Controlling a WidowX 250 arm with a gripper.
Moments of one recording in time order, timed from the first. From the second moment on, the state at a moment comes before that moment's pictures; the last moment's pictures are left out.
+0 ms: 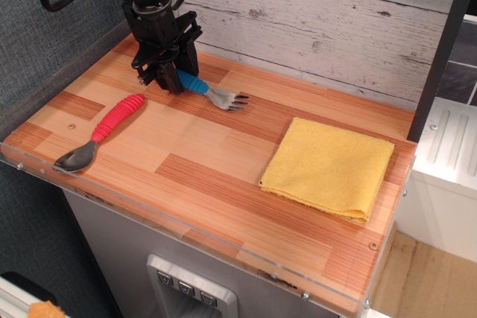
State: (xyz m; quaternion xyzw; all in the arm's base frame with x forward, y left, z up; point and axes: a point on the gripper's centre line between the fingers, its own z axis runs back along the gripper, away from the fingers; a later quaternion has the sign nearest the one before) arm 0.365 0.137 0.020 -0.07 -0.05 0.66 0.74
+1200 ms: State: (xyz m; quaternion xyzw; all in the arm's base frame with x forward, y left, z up) arm 0.337 0.133 0.086 -0.05 -0.03 0.45 0.89
